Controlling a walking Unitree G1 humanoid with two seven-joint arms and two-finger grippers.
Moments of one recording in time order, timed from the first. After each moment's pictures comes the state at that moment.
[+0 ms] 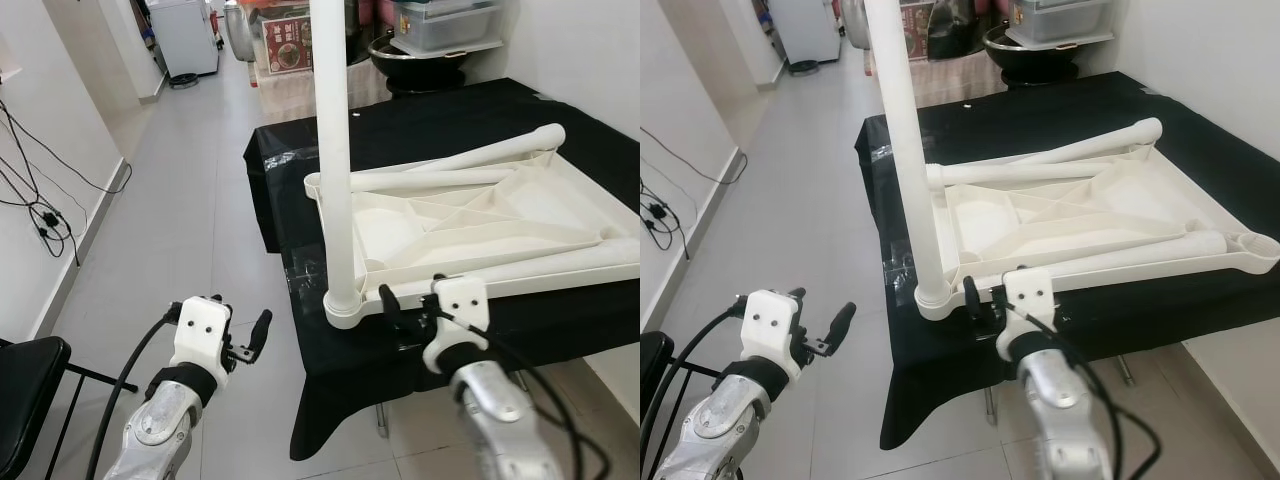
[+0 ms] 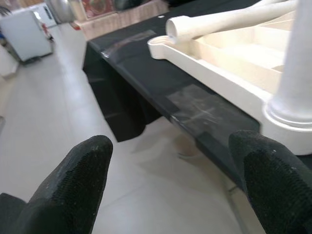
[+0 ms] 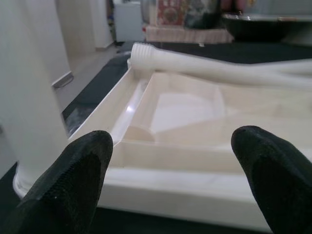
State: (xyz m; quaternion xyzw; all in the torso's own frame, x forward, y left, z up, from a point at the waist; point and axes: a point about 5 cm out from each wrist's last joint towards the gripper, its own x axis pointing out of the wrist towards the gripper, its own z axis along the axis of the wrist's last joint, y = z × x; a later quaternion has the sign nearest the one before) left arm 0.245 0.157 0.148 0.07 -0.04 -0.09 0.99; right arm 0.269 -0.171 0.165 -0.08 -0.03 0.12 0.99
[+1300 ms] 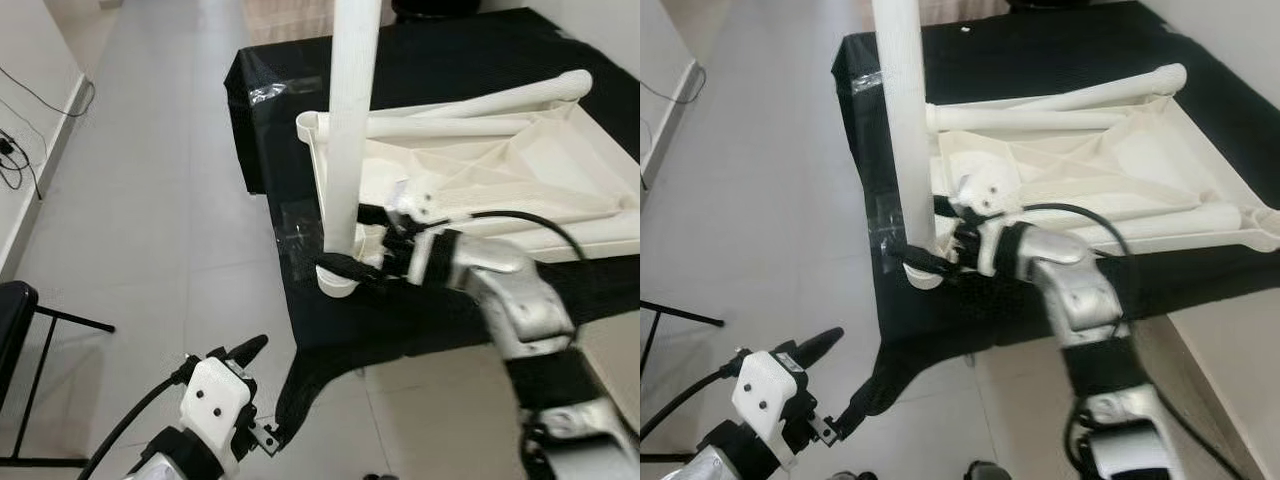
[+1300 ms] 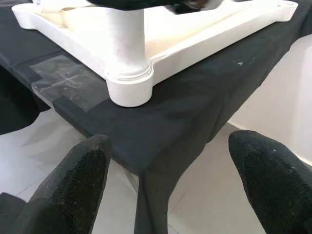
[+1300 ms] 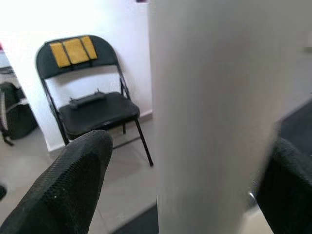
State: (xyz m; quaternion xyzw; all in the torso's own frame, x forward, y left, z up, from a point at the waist) left arm 0.157 0.122 0.156 0.04 -0.04 -0.29 0.96; right arm 0.330 -0.111 0.235 -0.10 -0.06 0.53 0.84
